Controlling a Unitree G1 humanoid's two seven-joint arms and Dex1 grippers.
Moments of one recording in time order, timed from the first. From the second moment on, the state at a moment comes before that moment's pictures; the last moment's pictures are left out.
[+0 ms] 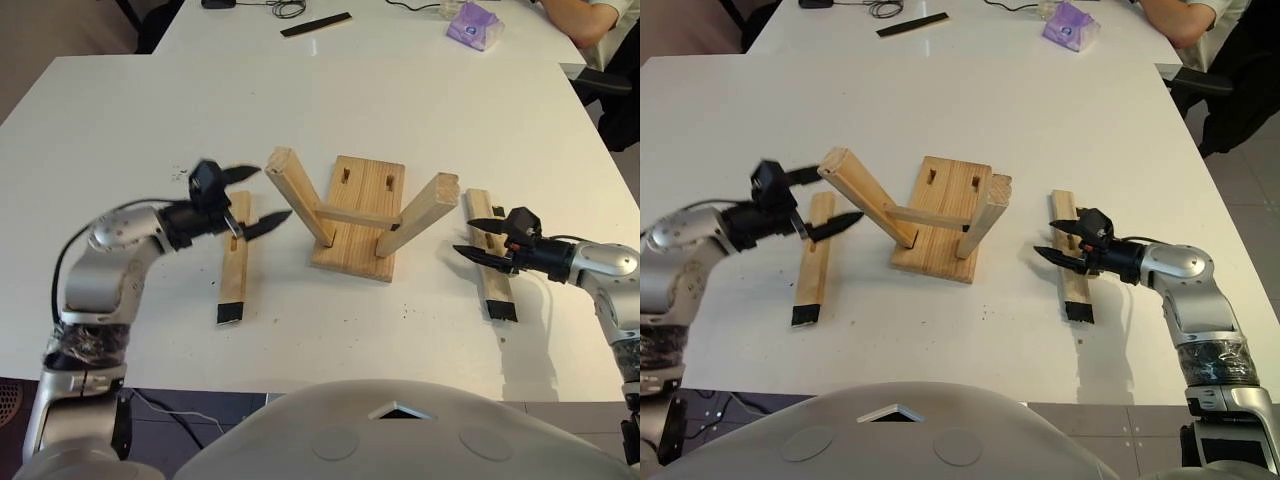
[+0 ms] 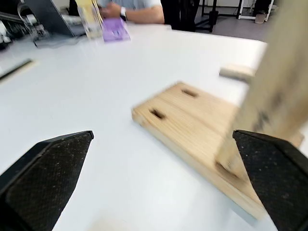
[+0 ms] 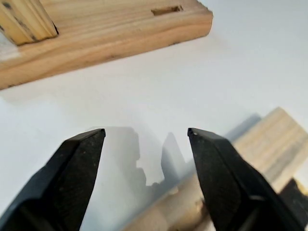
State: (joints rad) left arm -0.15 0.72 0.08 -0.11 -0.51 0.36 -0.94; right arm 0.04 -0.76 0.00 0.02 0.31 0.18 1.02
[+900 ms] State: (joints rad) left arm 0.02 0.62 -0.31 -0.57 -0.29 0.39 -0.93; right arm 0.02 -0.75 0.20 -0.16 0.23 0.25 1.02
